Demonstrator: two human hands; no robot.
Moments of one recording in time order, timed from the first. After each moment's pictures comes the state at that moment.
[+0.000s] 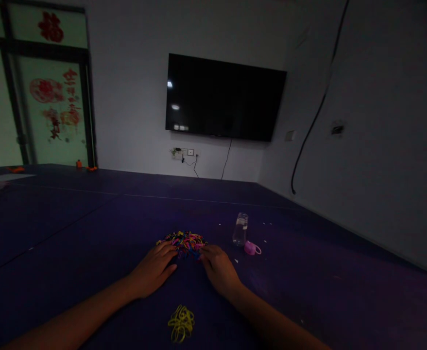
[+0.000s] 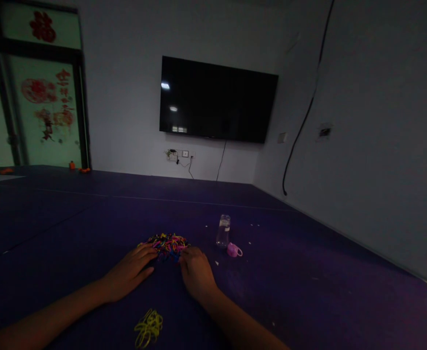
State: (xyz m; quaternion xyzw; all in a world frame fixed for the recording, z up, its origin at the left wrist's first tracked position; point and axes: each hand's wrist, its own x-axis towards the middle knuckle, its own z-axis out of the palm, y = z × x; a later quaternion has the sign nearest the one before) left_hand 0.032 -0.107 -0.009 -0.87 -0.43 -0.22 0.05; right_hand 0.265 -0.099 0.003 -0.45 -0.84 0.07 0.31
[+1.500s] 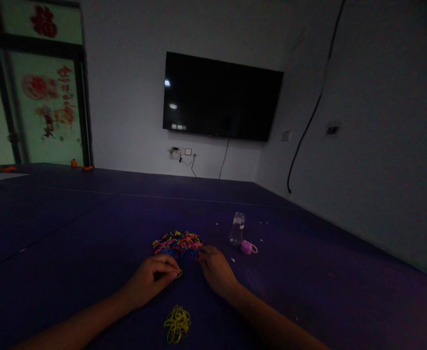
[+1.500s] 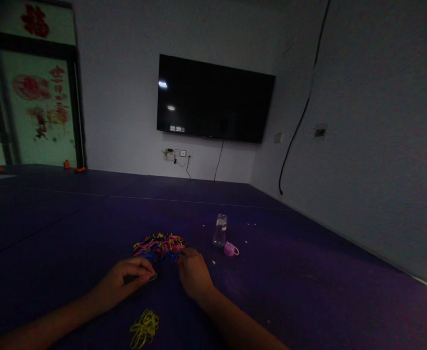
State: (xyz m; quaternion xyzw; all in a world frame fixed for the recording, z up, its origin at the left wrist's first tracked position) left_hand 0.050 -0.143 0.016 -0.83 -0.35 -0.38 -0.22; right_hand 0.267 -0.095 -0.002 -0.47 -0.85 0.06 0.24
